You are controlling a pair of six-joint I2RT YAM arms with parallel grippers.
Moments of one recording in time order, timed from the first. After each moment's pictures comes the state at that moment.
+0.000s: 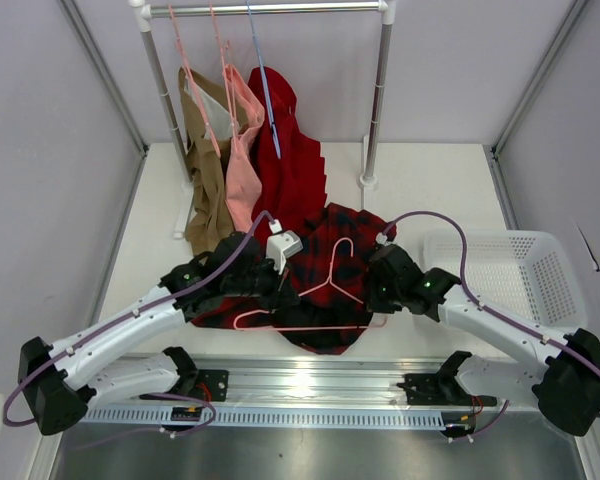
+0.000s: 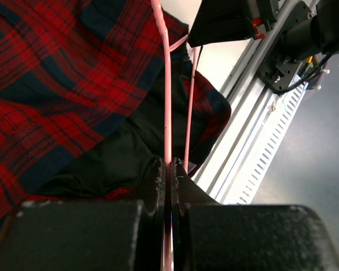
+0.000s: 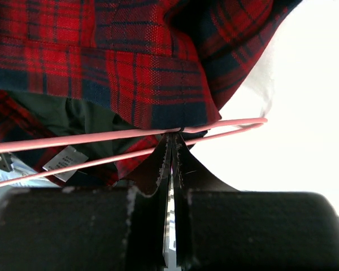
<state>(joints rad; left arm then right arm) -0.84 0.99 0.84 -0.49 0.34 -0.23 0.78 1.11 0.73 -0.61 0.04 0.75</state>
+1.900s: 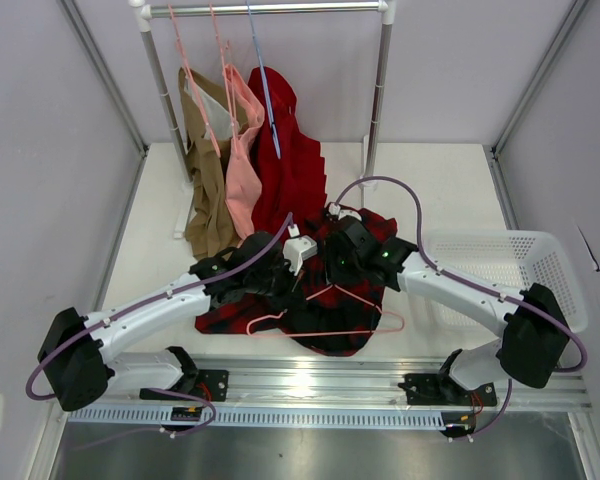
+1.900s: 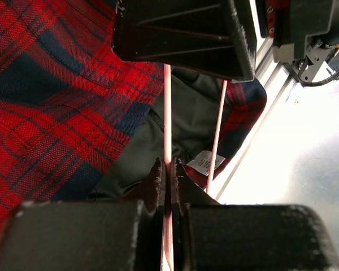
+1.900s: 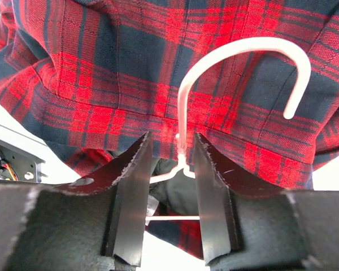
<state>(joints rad) -0.85 1.18 0.83 -0.42 0.35 -0.23 0.88 1.42 1.10 -0.56 0.13 0.65</state>
